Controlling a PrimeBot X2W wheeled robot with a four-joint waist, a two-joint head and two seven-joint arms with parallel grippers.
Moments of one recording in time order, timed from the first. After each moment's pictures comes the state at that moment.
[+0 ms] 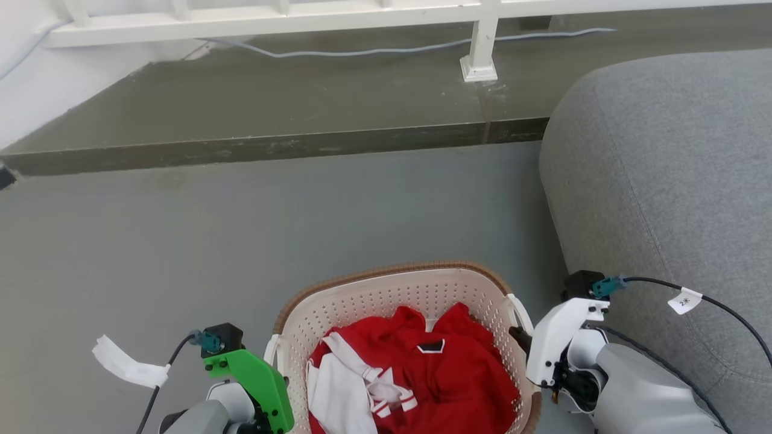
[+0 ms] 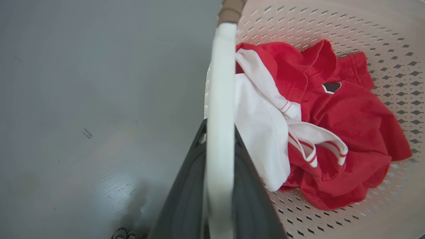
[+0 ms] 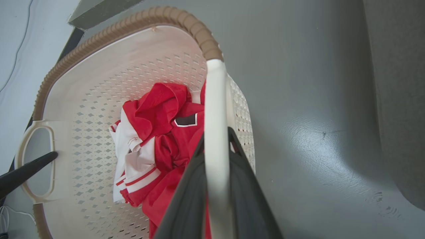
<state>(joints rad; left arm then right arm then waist) -0.48 0.02 -0.84 1.14 -1.10 -0.12 0.11 -0.50 -0.07 0.77 1.14 0.97 0.13 0.09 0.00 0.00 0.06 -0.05</state>
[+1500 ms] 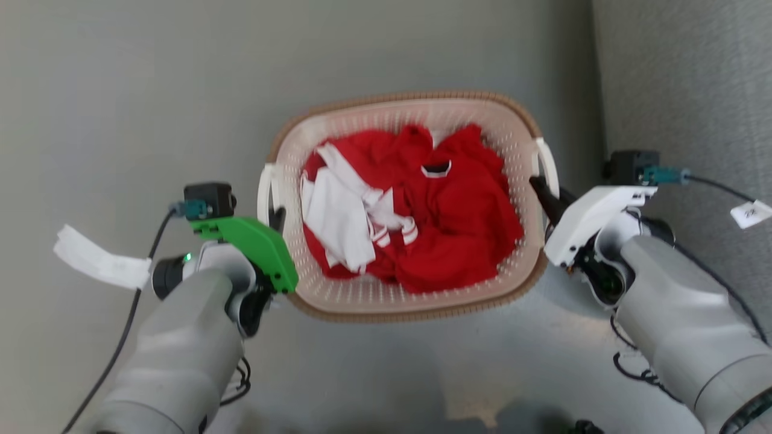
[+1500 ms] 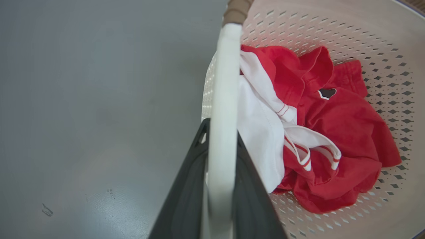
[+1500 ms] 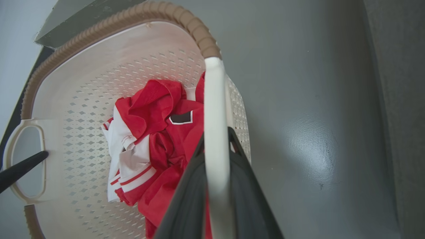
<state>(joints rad) -0.77 0.03 -0.86 1.07 -1.08 -0.09 -0.12 -0.70 -0.18 0.77 0.99 0.98 0.13 -0.13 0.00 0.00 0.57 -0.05</state>
